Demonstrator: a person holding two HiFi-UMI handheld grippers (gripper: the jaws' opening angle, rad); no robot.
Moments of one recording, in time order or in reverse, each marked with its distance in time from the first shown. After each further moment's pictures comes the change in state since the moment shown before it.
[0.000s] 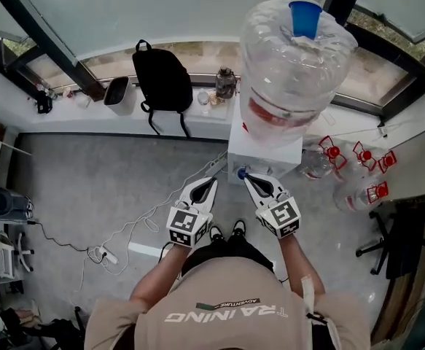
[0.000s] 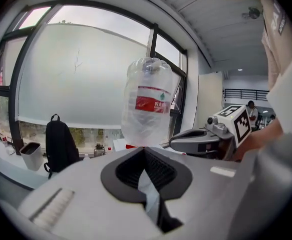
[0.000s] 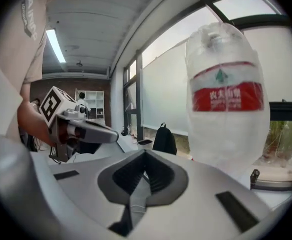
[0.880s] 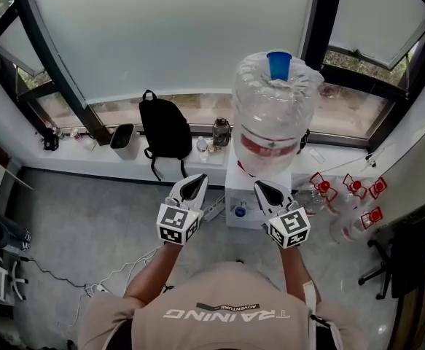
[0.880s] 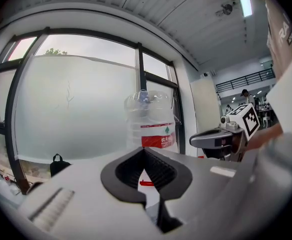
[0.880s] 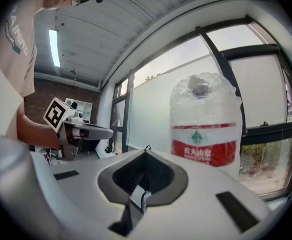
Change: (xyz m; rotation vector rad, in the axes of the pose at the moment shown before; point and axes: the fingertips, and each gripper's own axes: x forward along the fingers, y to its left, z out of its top) left arm -0.019 0.018 0.130 0.221 -0.186 0.023; right arm -0.054 -0.033 0.105 -0.037 -0.215 -0.184
